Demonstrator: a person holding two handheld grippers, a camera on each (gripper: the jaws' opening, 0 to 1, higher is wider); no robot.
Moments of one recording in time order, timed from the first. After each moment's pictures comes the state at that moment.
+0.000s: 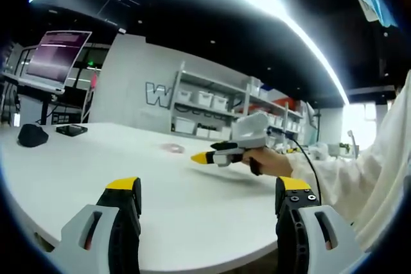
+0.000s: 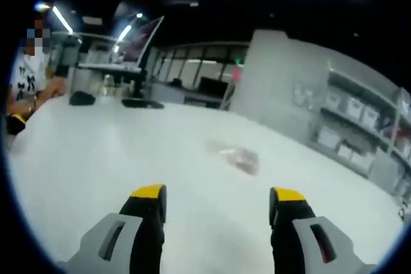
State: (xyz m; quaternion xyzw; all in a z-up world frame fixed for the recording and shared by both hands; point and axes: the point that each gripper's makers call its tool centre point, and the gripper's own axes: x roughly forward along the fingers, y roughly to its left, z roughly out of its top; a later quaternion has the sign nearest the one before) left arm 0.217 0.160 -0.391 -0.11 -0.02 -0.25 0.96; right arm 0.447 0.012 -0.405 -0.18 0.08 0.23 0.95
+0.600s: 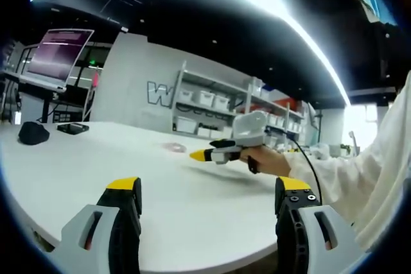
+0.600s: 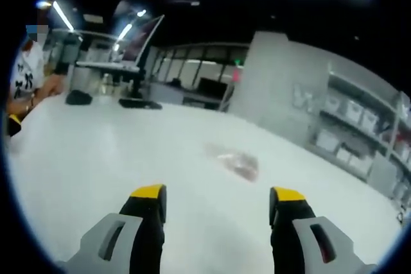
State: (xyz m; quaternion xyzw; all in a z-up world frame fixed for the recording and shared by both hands) left arm 0.219 0.162 -0.392 -0.11 -0.02 -0.25 0.96; right arm 0.459 0.016 -0.403 -0.19 0.07 0.23 0.95
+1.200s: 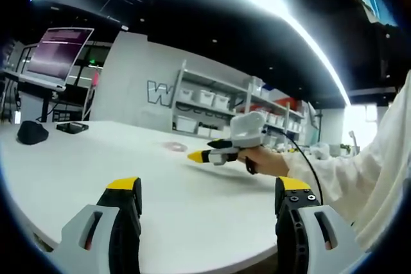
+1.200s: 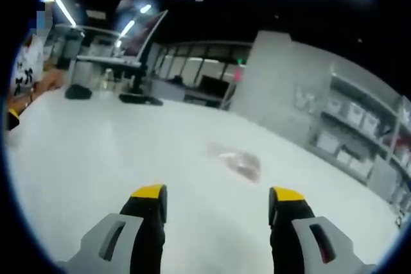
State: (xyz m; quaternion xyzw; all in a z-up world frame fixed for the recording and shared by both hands) left arm 0.225 0.162 -0.395 -0.11 -0.01 -0.25 0.96; right arm 0.466 0.021 -0.410 -0.20 0.08 0.23 0.95
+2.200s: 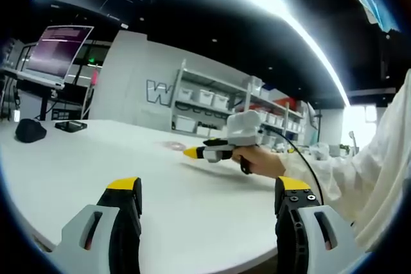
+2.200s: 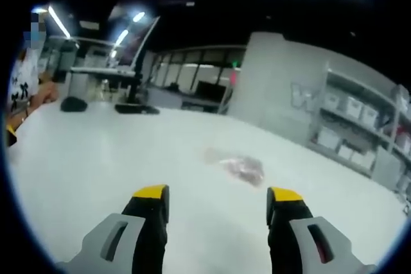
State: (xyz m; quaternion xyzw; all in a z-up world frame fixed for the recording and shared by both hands) left arm 0.229 0.161 -0.396 -0.11 -0.01 -0.25 0.96; right arm 0.478 0.028 -0.406 -0.16 0.07 0.23 0.96
